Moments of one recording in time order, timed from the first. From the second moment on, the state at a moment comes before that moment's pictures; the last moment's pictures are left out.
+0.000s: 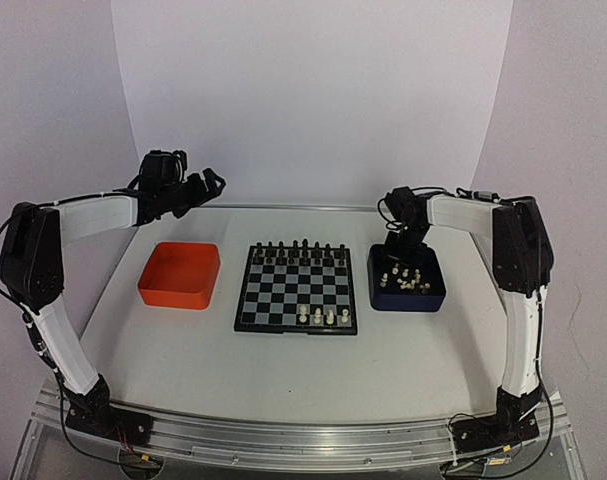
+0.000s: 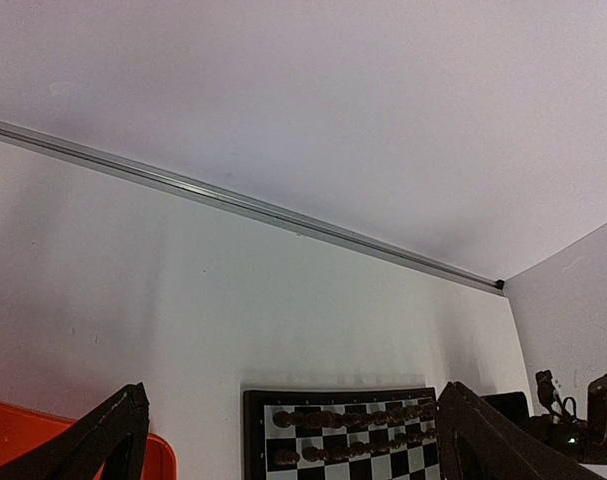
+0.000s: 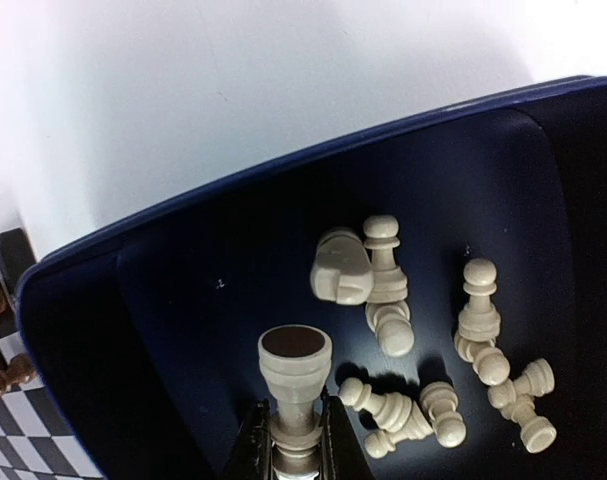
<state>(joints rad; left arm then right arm) -0.31 1.75 1.32 0.03 0.10 -0.60 0.39 2.16 1.70 -0.82 0.10 0.76</state>
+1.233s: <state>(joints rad) -0.56 1.88 1.40 0.03 1.01 -0.60 0.61 1.87 1.70 -0.82 -0.59 -0.24</state>
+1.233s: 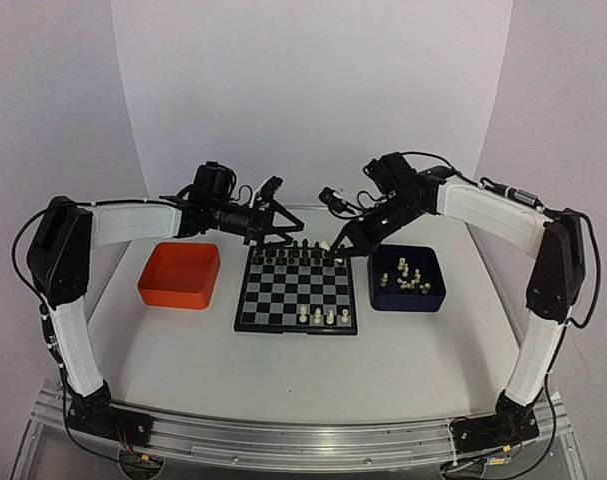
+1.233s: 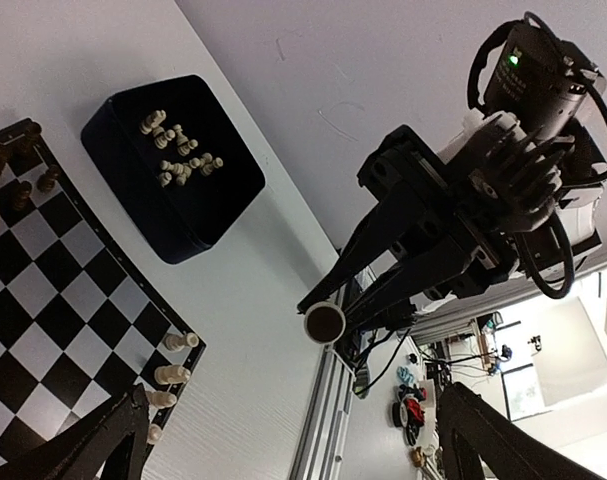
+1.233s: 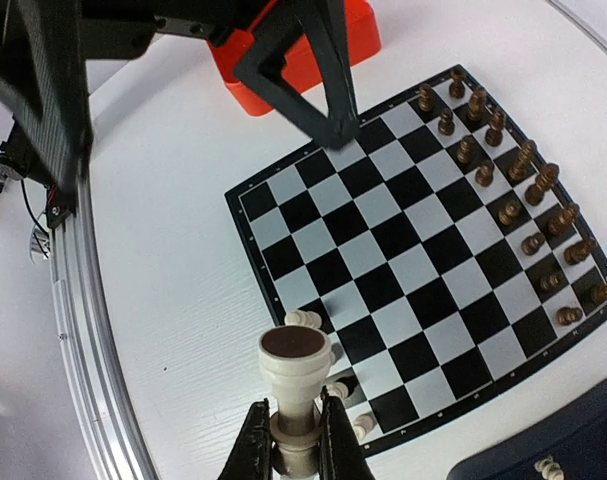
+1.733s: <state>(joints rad) -0.60 1.94 1.43 0.02 1.09 -0.65 0.67 1.94 1.78 -0.81 -0.61 -0.29</state>
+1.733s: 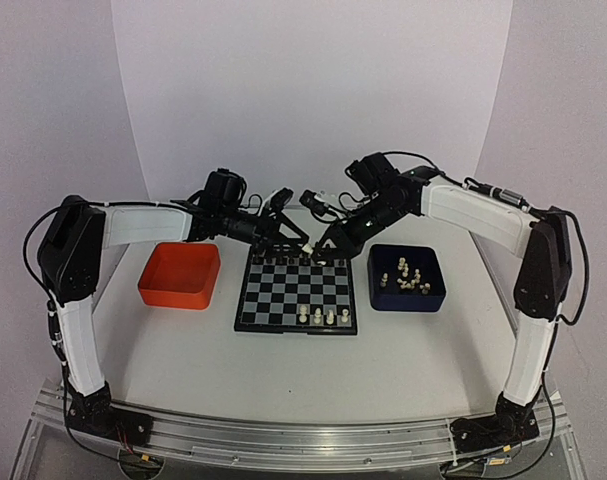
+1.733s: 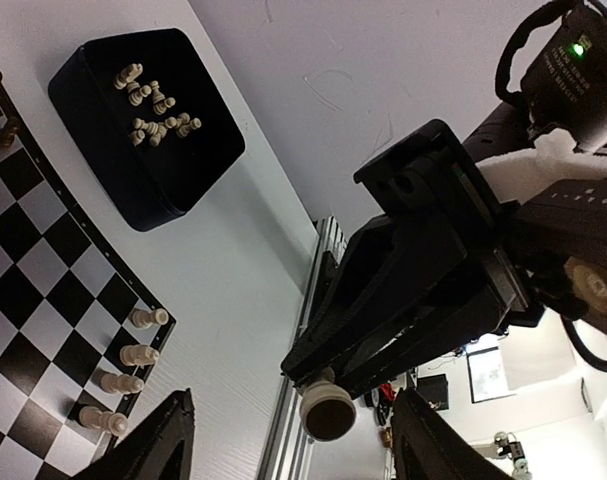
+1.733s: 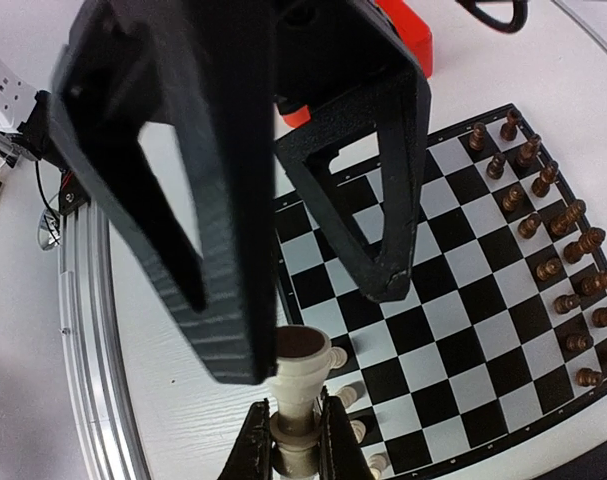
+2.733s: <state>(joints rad) -0.59 2.00 1.48 0.02 1.13 -0.68 0.67 1.96 1.78 -0.76 -0.55 -0.26</state>
